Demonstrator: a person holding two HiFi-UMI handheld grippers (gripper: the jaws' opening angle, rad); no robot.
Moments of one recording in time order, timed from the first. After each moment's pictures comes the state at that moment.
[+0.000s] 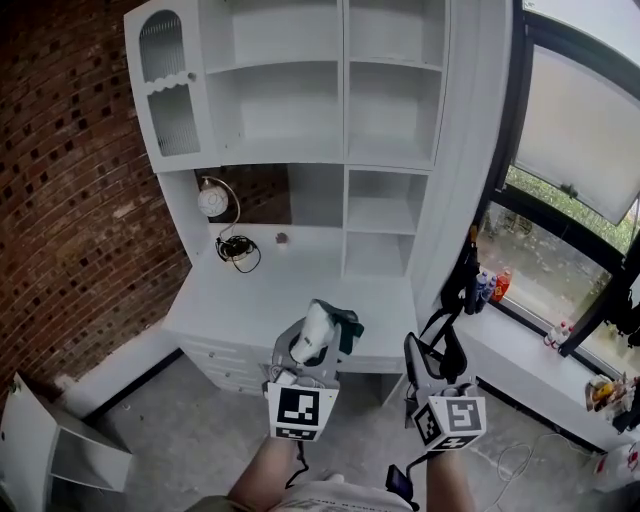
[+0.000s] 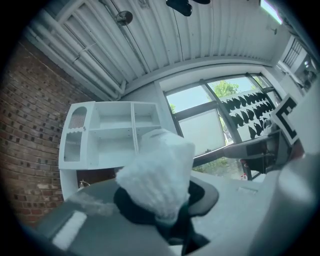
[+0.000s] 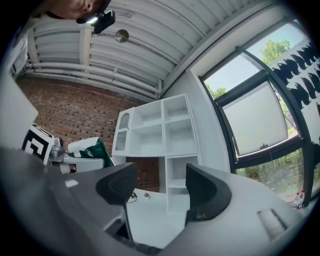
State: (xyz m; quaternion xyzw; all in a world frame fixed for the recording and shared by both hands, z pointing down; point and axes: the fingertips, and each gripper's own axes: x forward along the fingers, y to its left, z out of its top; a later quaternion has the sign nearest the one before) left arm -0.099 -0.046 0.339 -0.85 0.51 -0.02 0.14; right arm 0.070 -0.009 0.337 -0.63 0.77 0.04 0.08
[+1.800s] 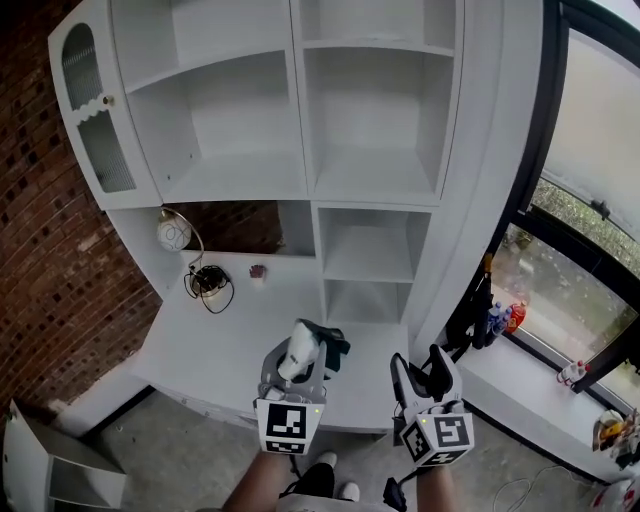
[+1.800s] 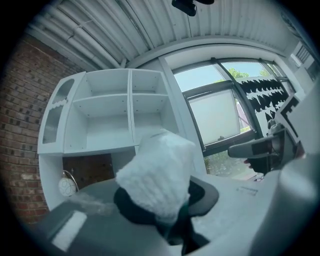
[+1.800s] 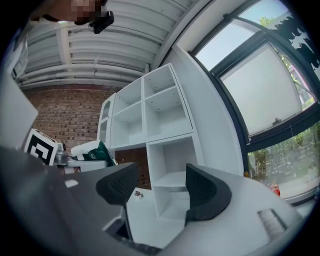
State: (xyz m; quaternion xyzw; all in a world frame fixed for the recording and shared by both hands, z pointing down) left arm -0.019 -0.295 0.394 -0.84 0.53 -0.06 0.10; right arm 0.155 -0.260 0.398 -0.60 0.79 -0.04 0.08
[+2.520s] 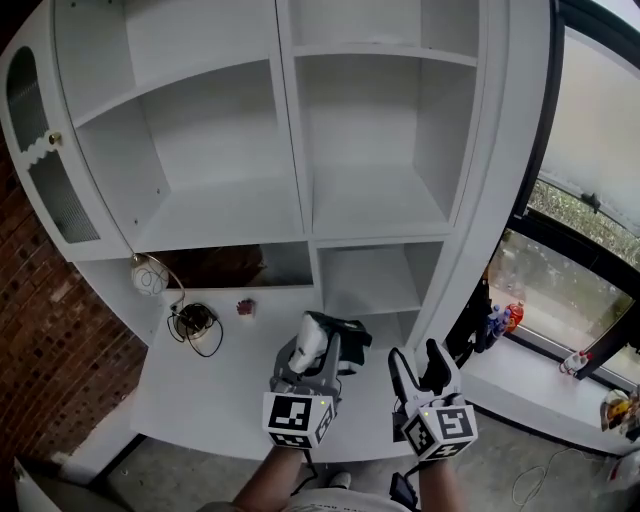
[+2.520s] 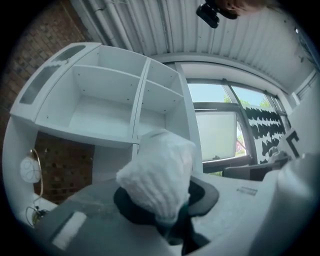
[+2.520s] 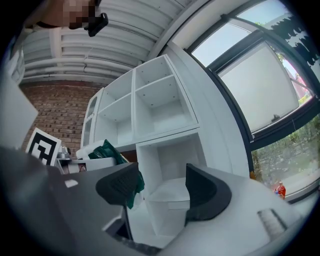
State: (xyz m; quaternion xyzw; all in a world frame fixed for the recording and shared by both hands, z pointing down) left arm -0.015 -0.423 0.376 -0.89 0.46 0.04 0.02; right arm 0.126 -0.371 0.390 -0.64 0.76 -0.05 0.10
